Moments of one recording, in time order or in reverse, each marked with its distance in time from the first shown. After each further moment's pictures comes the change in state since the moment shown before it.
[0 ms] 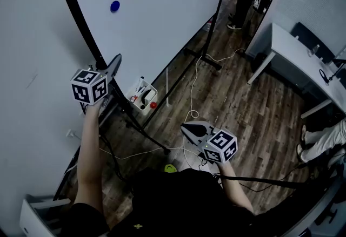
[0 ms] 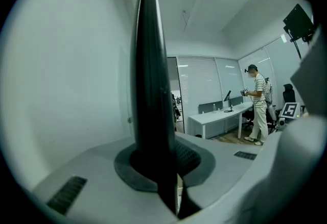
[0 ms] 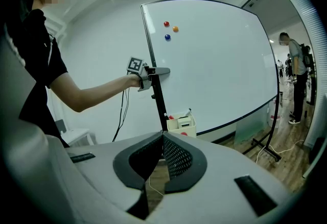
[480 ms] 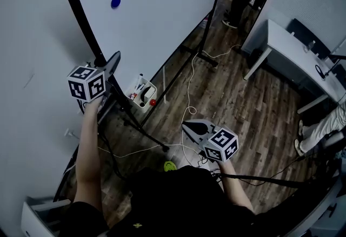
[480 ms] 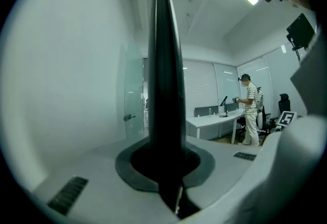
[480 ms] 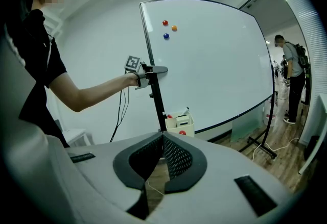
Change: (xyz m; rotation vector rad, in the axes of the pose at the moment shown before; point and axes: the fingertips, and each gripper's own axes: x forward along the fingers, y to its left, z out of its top) left arm -0.001 -0.001 0.006 -0.058 -0.005 -0.057; right arm -0.004 0.004 0.001 0.015 0.008 -0.047
